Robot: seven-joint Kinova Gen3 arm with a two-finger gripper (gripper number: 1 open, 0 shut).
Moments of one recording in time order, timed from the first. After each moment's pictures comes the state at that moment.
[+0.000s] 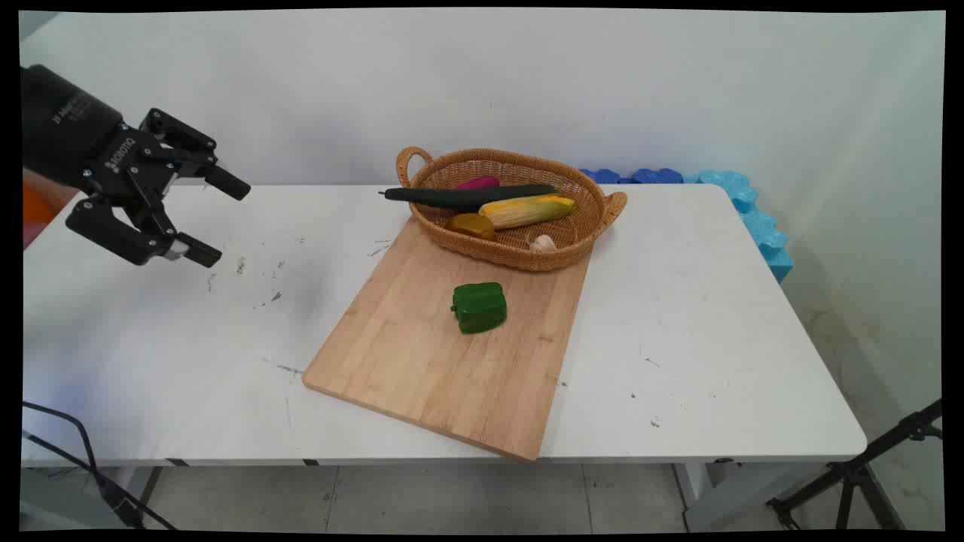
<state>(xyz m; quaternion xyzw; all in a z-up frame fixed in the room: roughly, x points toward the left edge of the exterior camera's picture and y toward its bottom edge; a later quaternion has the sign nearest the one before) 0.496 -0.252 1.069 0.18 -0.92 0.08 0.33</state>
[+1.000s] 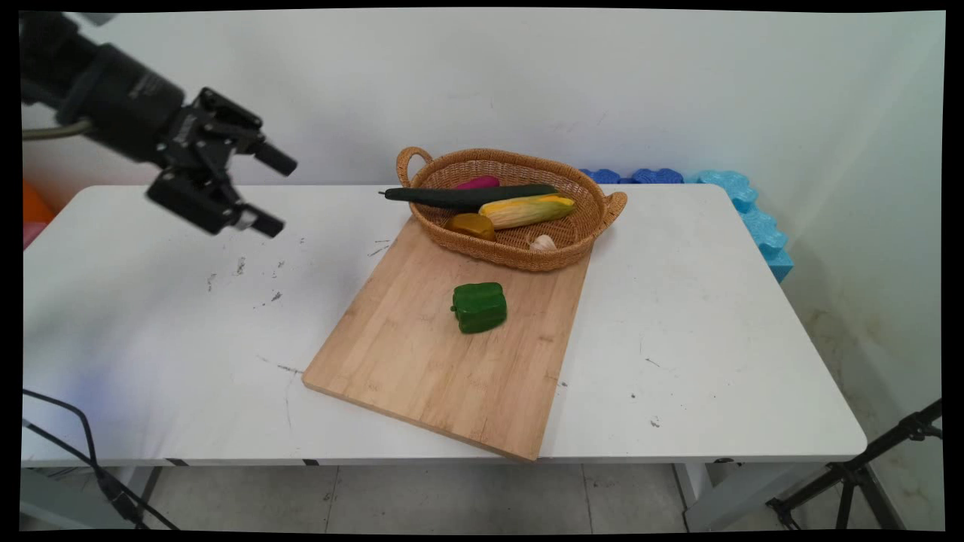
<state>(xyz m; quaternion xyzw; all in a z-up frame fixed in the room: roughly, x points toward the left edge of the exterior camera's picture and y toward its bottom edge) 0.450 -0.289 1.077 0.22 -0.91 0.10 0.33</state>
